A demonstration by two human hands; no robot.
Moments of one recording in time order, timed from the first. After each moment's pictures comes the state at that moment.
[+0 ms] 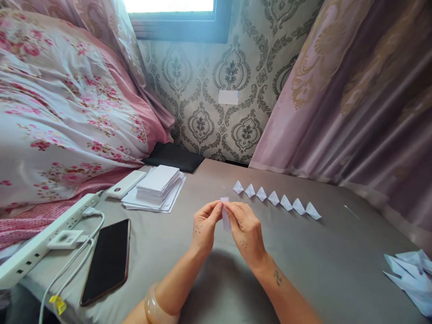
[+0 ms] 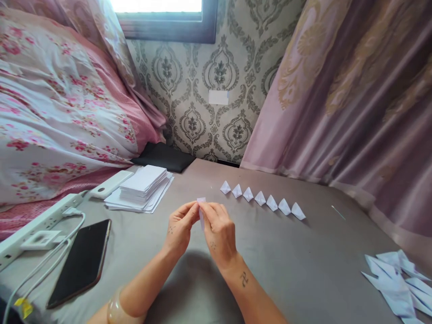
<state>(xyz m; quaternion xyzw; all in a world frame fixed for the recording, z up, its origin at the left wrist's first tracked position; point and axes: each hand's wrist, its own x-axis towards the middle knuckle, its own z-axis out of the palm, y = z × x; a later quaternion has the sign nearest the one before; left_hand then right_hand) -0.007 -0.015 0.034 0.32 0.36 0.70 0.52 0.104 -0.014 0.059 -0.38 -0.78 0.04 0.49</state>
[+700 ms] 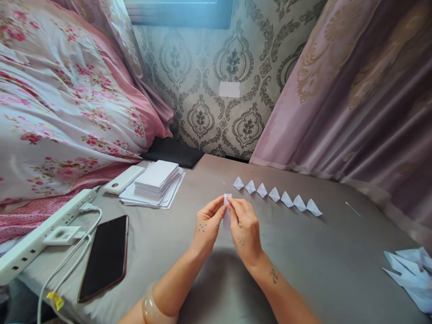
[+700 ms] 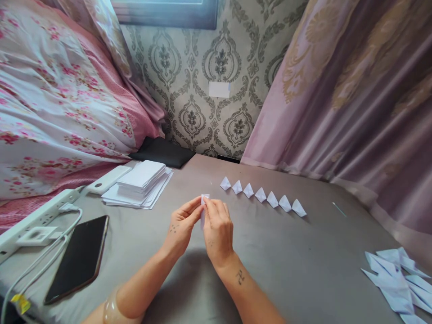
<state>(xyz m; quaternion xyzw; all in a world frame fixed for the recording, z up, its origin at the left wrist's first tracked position) -0.002 -0.018 0.035 0.33 0.37 0.67 0.55 0.098 -0.010 0.044 -0.44 -0.75 0.03 0.49</state>
